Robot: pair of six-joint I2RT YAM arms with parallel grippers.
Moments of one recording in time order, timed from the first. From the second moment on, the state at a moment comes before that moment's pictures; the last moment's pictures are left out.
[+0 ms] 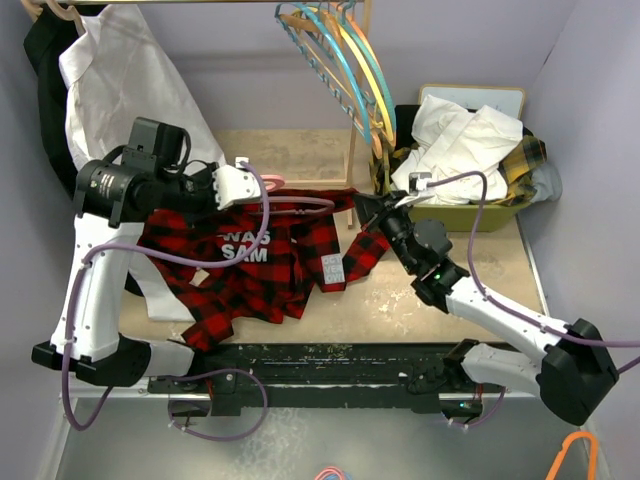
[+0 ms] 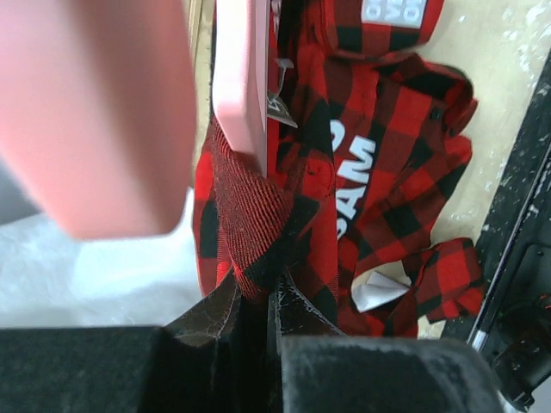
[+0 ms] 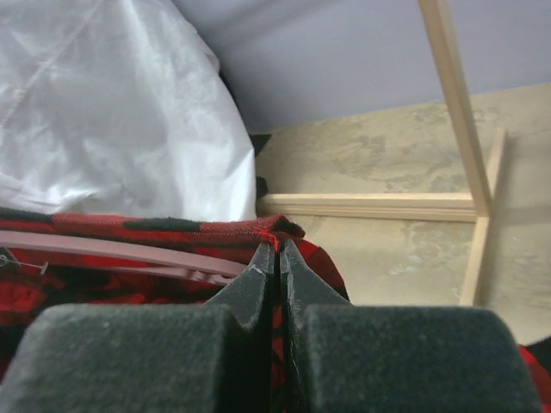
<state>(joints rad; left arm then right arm) -0.30 1.34 1.99 -1.53 0.42 1.02 0.68 1.11 0.59 0.67 0.23 0.52</state>
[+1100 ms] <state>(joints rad) -0.27 1.29 1.80 -1.16 0.51 0.71 0.91 1.15 0.73 0.71 -0.05 0.31</state>
